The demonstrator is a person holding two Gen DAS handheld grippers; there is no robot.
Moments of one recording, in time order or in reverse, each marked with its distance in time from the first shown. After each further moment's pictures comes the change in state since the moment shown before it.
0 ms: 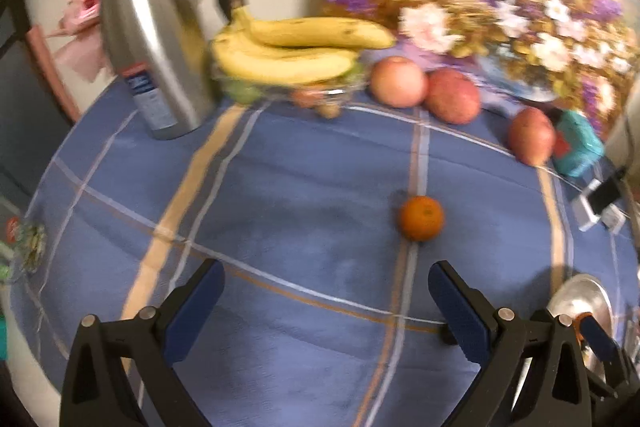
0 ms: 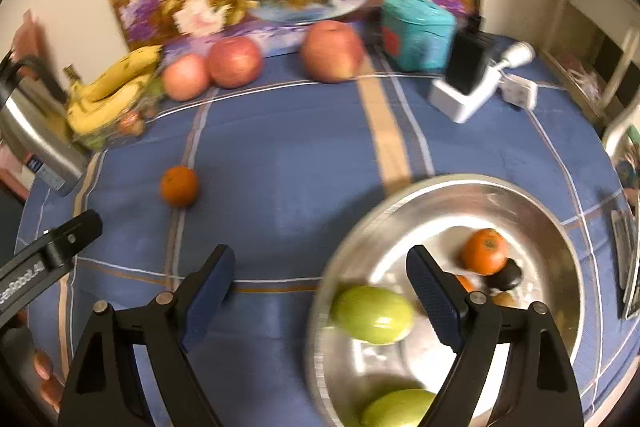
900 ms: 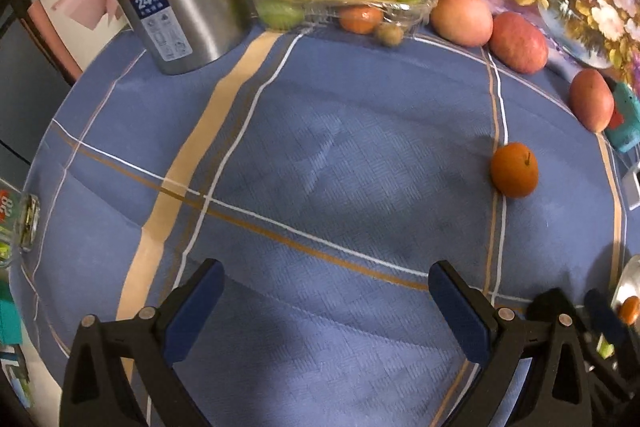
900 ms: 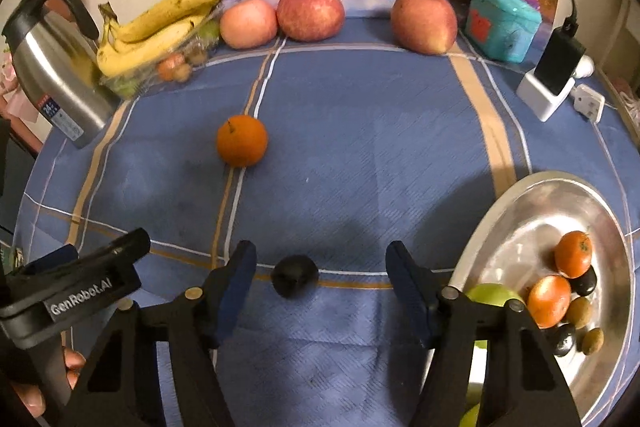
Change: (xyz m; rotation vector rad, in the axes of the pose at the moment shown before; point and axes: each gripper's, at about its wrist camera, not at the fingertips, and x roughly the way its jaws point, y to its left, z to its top) left arm 0.061 0.035 -0.028 -0.011 0.136 0.041; right arm 0.043 0.052 -0.011 -0.103 0.087 0.077
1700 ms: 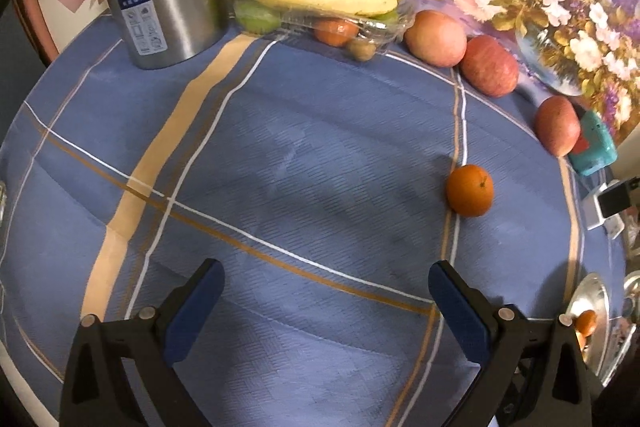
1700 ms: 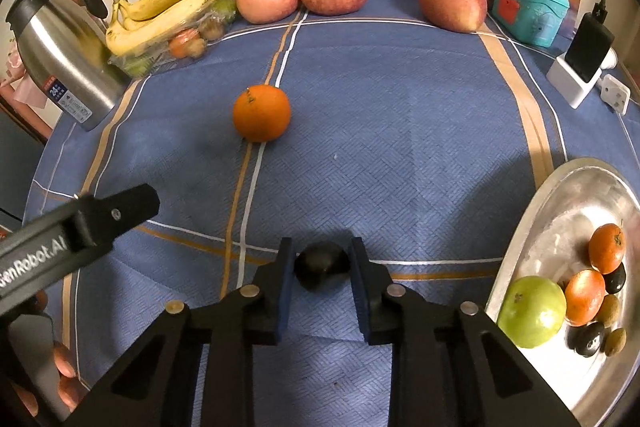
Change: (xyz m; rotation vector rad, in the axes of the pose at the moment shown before) left arm -0.004 -0.004 0.004 -0.055 0.003 -0.172; right arm 0.015 0.011 -0.005 -0.016 0.043 0.049
